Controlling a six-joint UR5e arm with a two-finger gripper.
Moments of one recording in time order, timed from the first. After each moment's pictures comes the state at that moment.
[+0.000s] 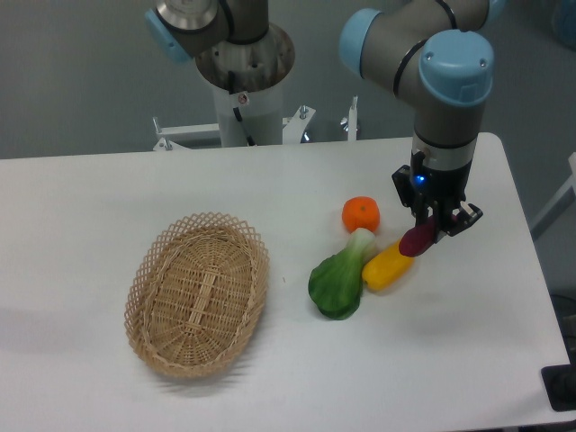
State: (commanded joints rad) arm 2.66 -1.85 -1.53 -1.11 1.56 1.50
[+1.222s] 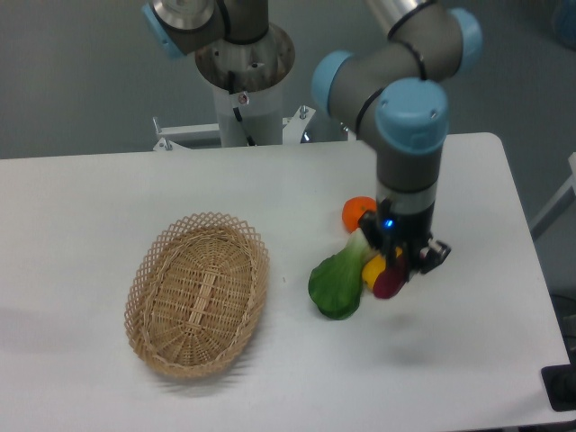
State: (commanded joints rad) arm 2.49 -2.01 -1.55 -0.82 1.57 1.12
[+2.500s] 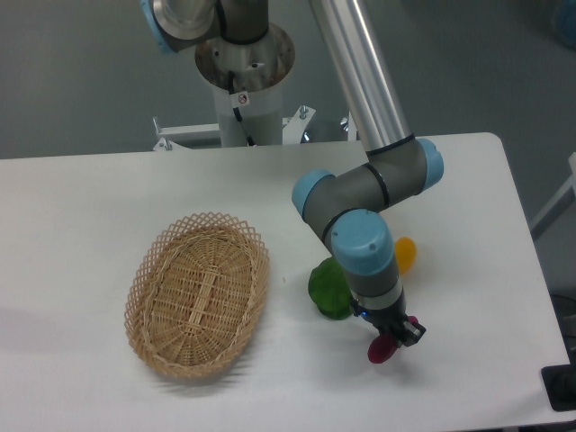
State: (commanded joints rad) arm 2.45 -2.23 -1.55 -0.67 1.76 1.23
